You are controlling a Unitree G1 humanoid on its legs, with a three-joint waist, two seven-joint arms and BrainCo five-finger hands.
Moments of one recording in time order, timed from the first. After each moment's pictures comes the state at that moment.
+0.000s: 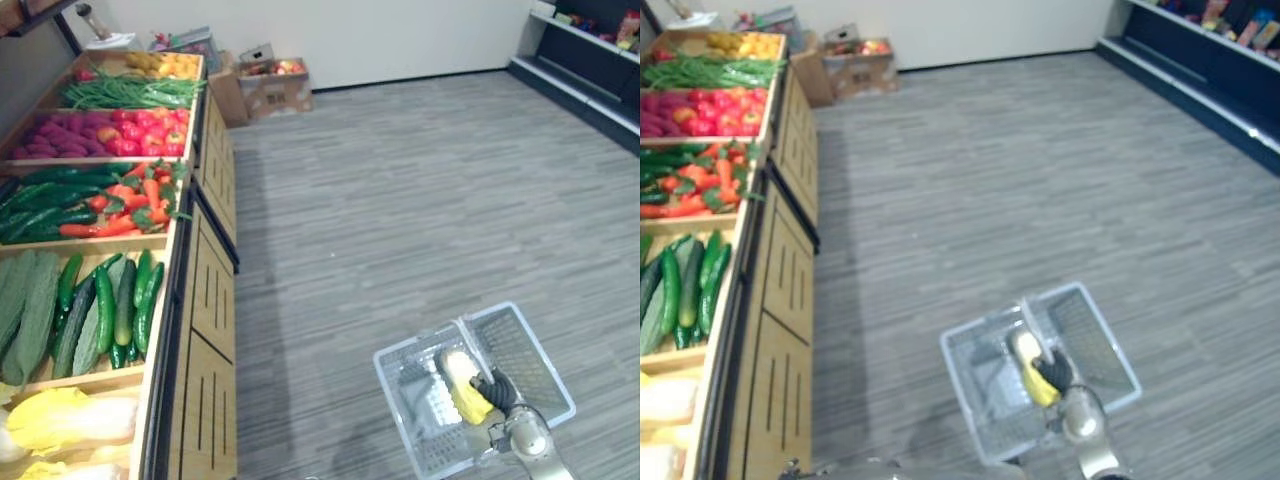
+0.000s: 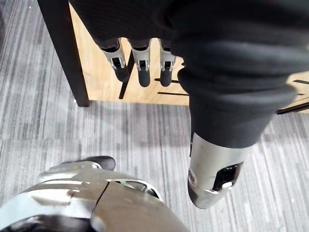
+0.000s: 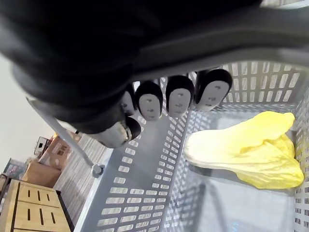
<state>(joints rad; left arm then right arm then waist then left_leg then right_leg) 0.23 0.02 0.29 0.96 0.08 -0.04 0.20 0.11 -0.30 0.02 0.58 -0.30 -0.18 -0.10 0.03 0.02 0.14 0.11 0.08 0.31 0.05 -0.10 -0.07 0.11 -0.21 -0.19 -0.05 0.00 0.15</state>
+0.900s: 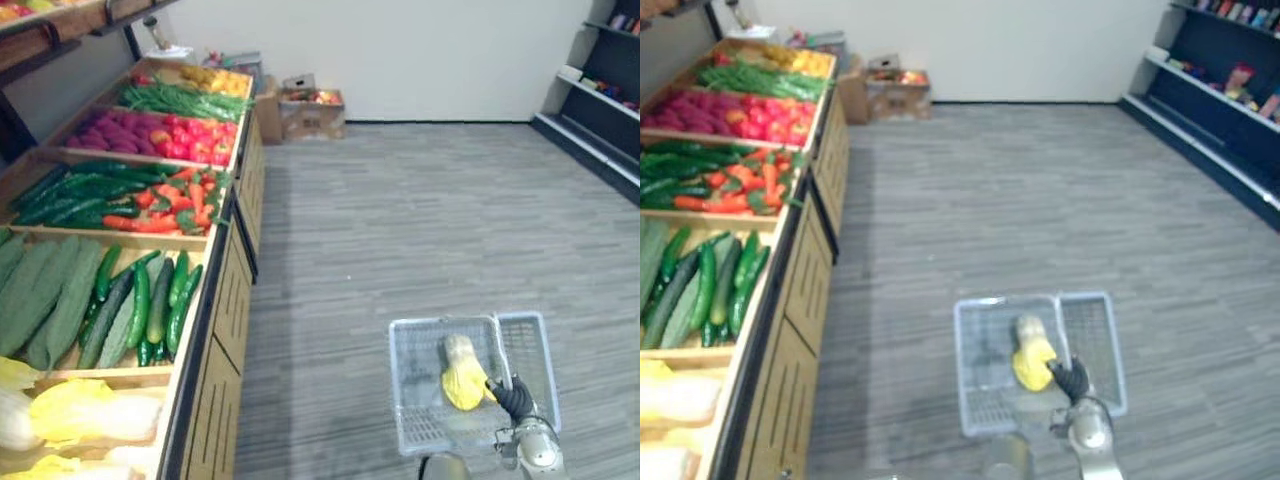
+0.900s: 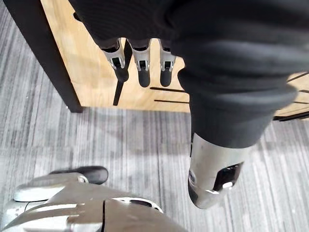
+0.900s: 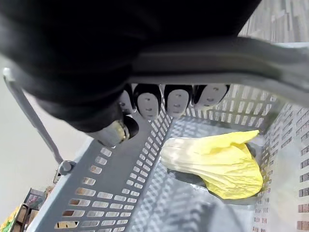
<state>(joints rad) 0.23 0.08 0.20 0.99 0.09 -0.02 0.27 0.13 -0.21 -0.11 0.58 -0.27 -0.23 -0.13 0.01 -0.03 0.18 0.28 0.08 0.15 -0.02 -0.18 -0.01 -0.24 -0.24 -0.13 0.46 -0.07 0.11</state>
